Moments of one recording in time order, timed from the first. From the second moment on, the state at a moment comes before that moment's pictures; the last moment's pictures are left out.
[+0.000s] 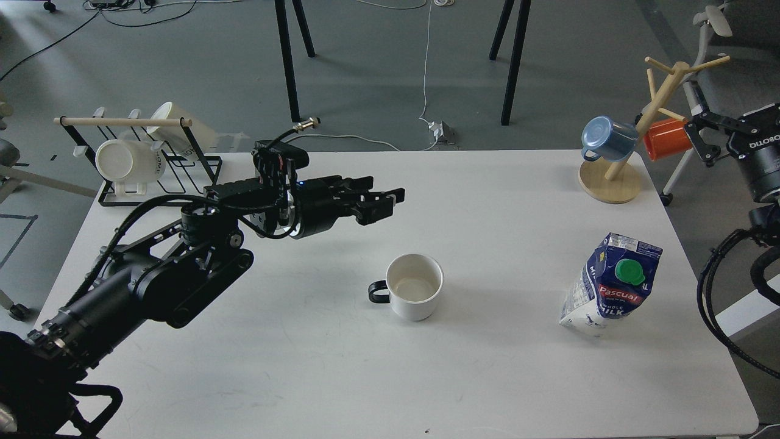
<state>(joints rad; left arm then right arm) -0.67 0.23 -0.85 -1.07 1.91 -0.33 -0.30 0.25 -0.60 1.32 1.14 0.20 0.49 0.13</state>
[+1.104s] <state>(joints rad) -0.69 0.45 -1.09 -0.63 0.06 -0.38 -0.36 -0.68 -0.30 1.38 1.54 0.18 0.49 0.12</state>
